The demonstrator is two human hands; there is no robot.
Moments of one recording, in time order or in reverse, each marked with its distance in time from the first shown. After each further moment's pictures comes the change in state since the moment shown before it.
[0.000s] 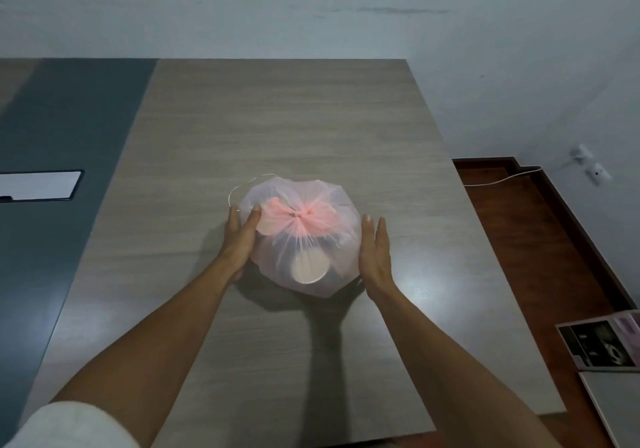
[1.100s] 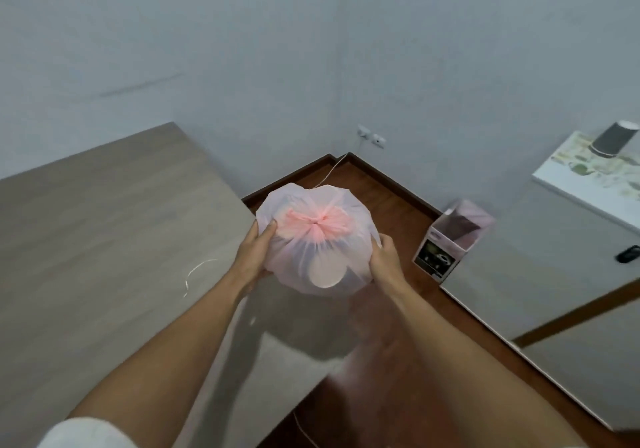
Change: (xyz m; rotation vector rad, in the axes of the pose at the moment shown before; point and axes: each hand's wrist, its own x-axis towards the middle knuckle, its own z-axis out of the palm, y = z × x) left_hand -0.198 0.040 0.435 0.160 -0.674 0.144; right_hand -0.043 0.120 -0.447 0.277 0.467 0.064
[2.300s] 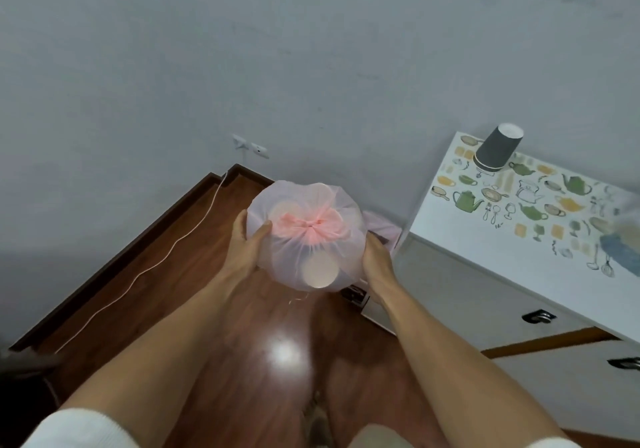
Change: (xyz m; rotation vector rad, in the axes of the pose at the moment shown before) left_hand 0.358 0.060 0.482 0.190 -0.166 0.078; right_hand 0.413 -0.004 -0.337 0.290 0.249 0.212
